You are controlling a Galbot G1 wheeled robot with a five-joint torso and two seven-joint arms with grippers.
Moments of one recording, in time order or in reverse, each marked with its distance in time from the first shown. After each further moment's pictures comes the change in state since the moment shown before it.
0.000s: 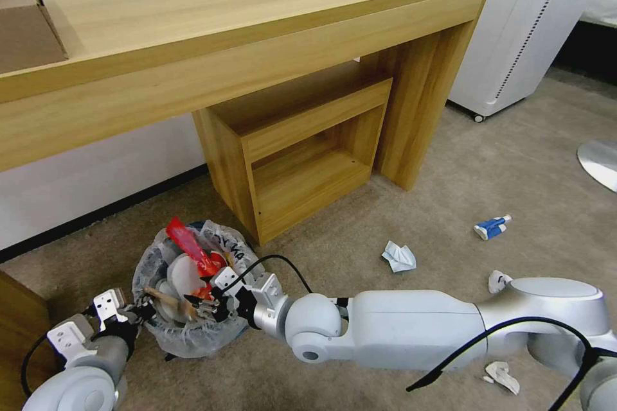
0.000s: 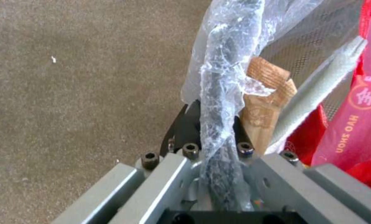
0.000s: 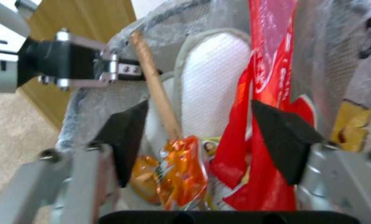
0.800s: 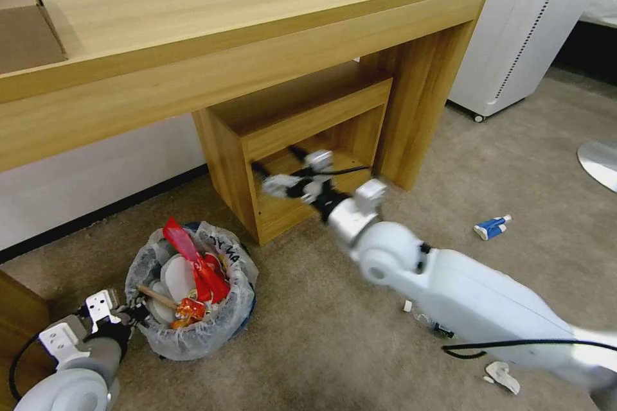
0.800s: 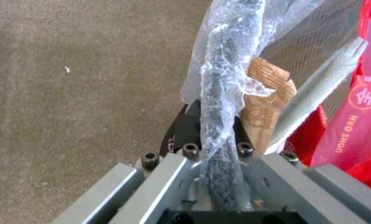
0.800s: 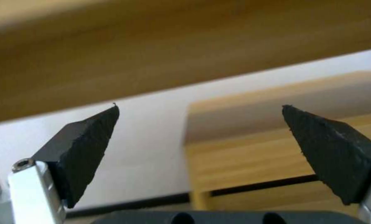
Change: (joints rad) left arm 0.029 0.014 -0.026 -0.031 0.014 0.005 0.003; right arm -0.374 -0.263 0.868 0.200 -0.105 0.136 -0.125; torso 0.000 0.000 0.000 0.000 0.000
